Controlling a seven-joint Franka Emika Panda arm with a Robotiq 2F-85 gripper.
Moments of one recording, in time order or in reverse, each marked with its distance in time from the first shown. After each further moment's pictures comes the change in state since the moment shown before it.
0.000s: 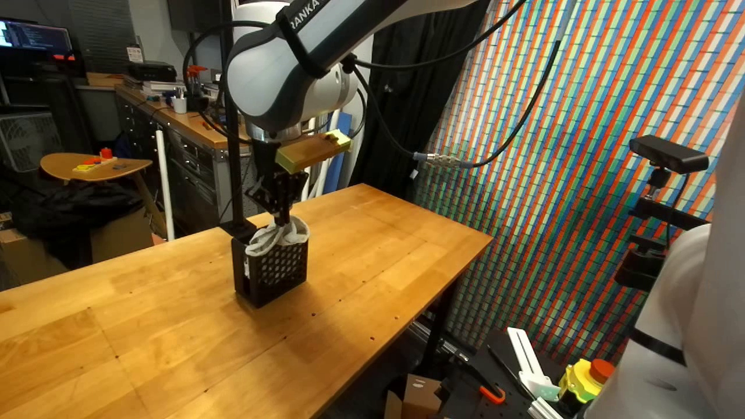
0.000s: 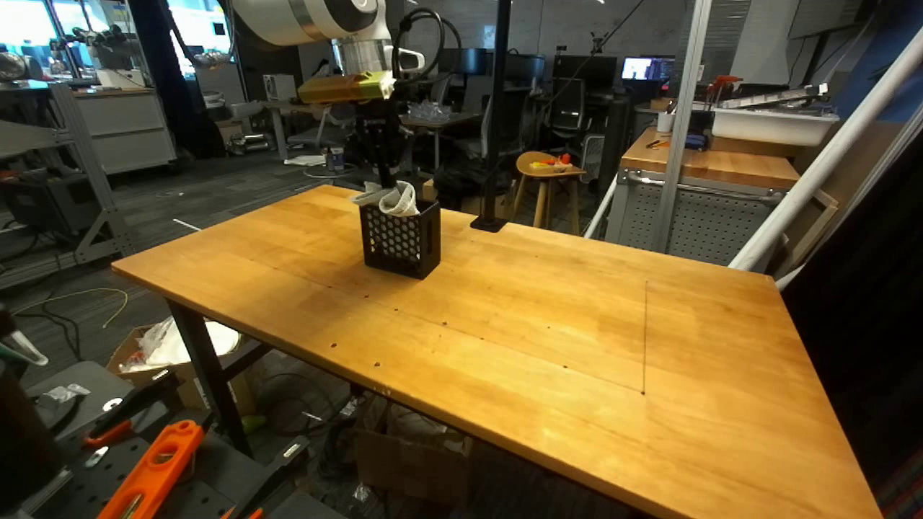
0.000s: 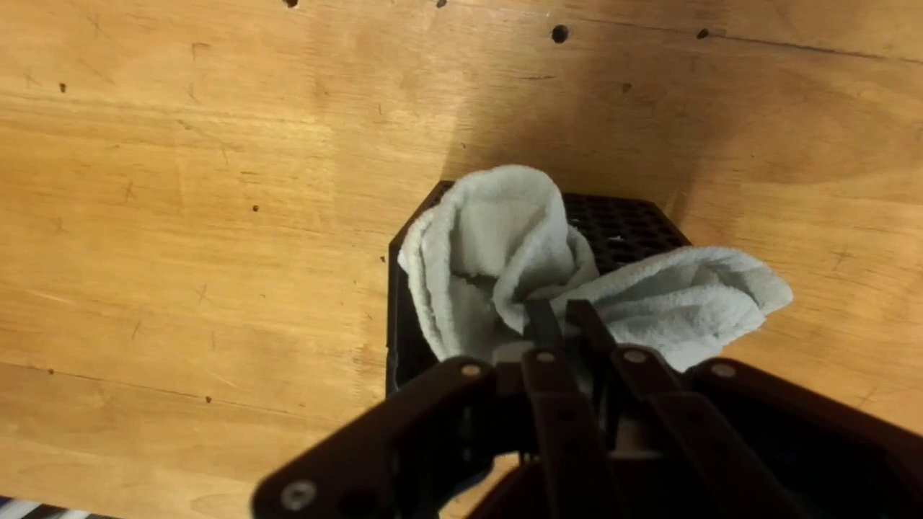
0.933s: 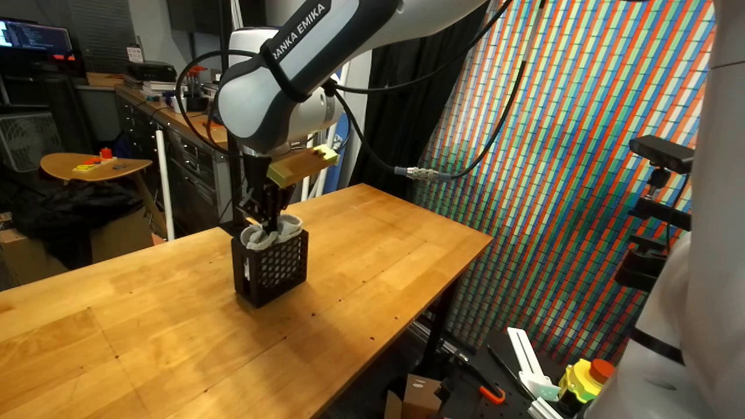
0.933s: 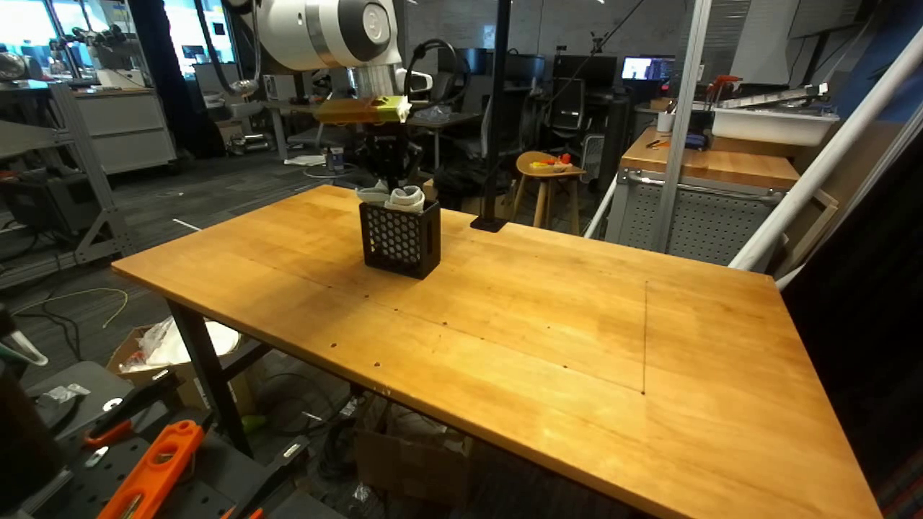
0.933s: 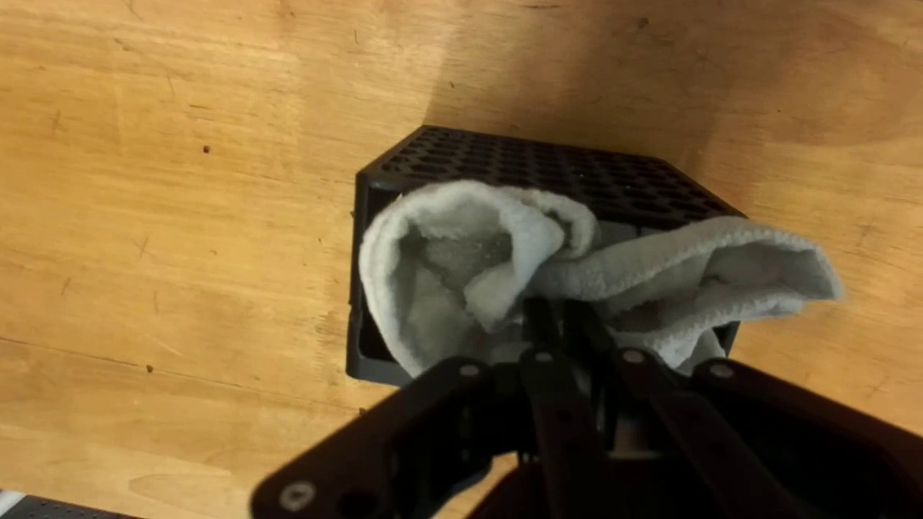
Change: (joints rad) arm -0.017 0.113 0.014 0.071 0.019 0.070 -0.065
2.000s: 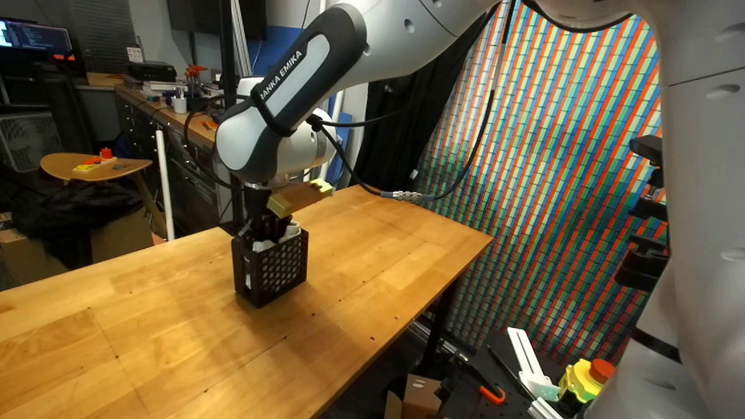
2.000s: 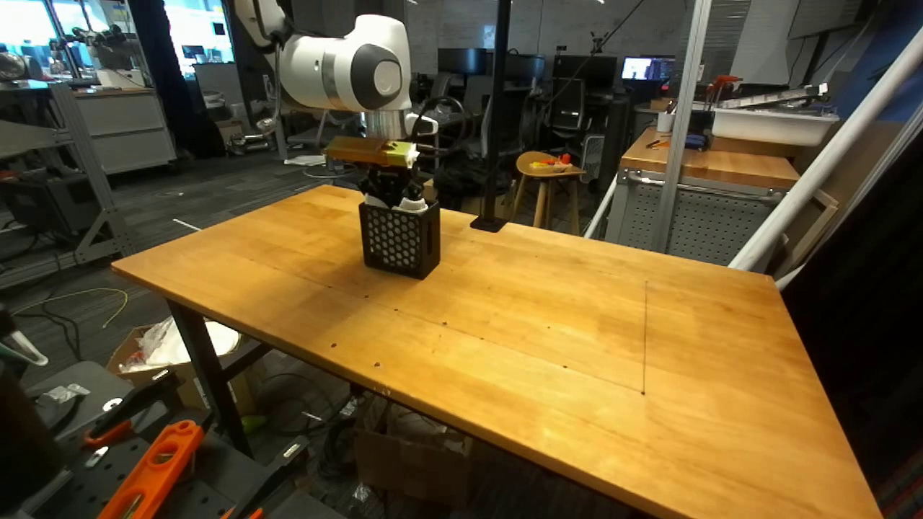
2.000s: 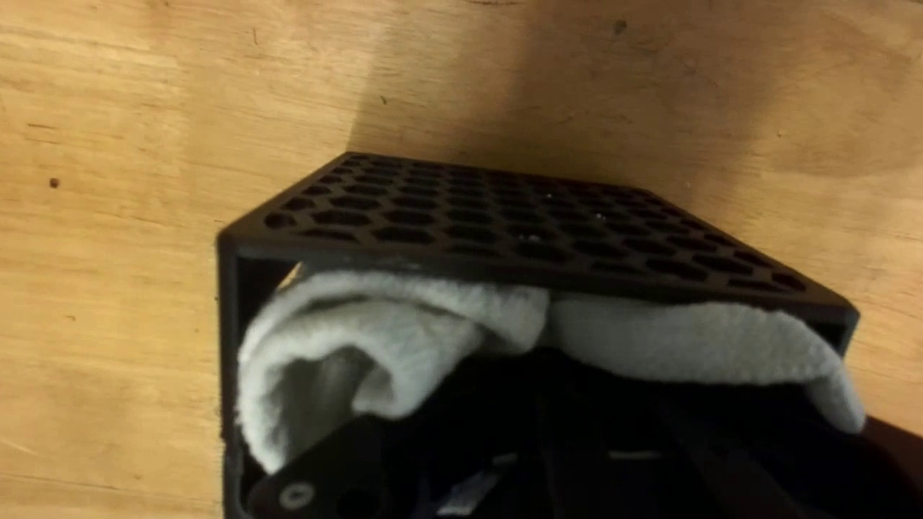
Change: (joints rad) arm -0.026 0.135 0.016 0.028 0.126 0.057 -0.112
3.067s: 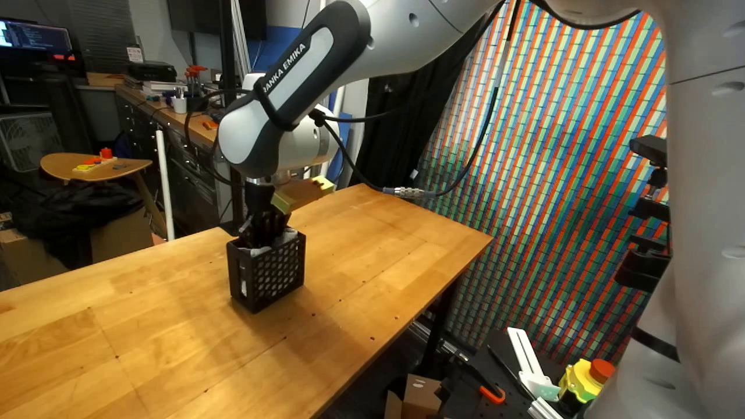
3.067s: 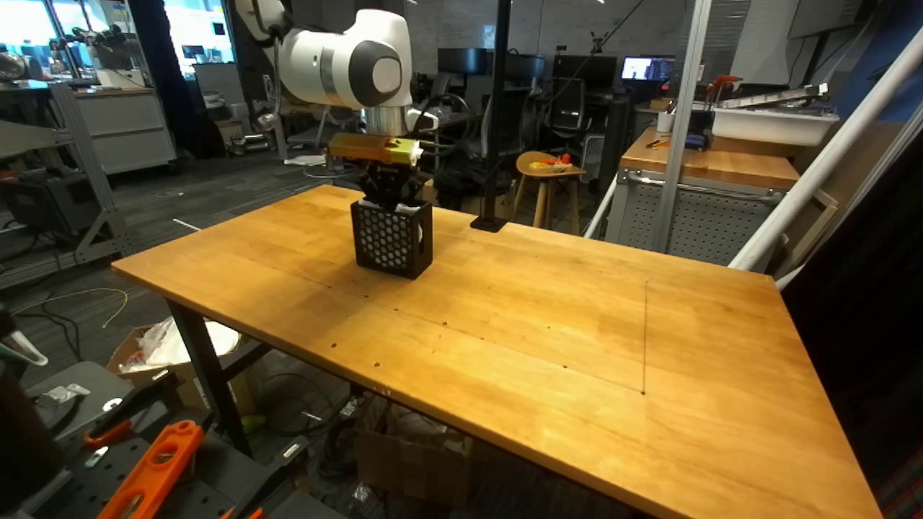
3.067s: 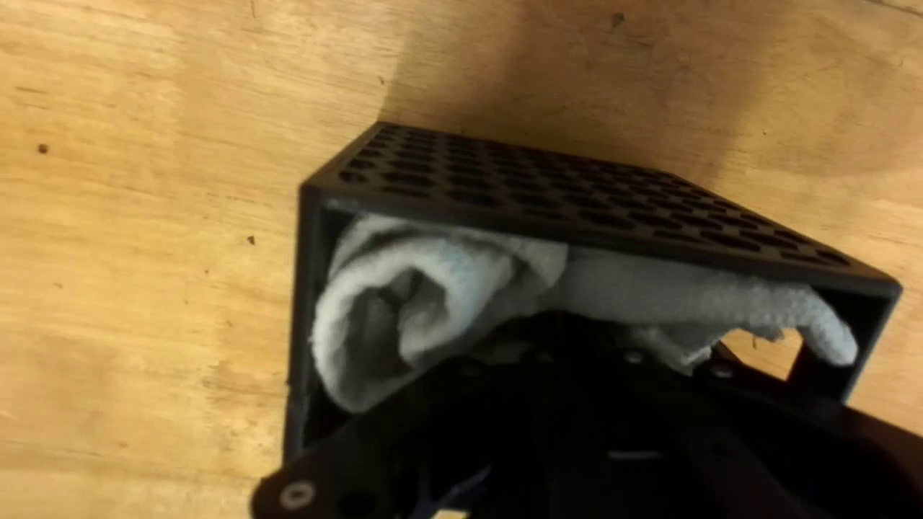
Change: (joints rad) arm -0.018 -0.025 0.016 -0.017 0.024 0.017 -0.069
